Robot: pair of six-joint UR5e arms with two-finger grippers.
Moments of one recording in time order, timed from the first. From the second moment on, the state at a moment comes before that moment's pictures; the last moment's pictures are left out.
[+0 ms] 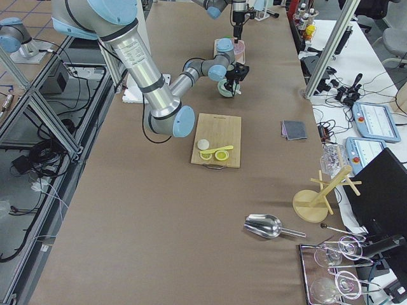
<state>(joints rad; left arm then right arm) -0.94 -2.00 -1.71 -1.93 -2.30 -0.79 0.60 -0.85 1.50 -1.25 1.82 1.73</state>
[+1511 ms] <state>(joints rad) -1.36 -1.53 -1.69 -1.80 -2.30 -0.09 1.45 -1.46 1.54 -1.43 2.32 0.08</state>
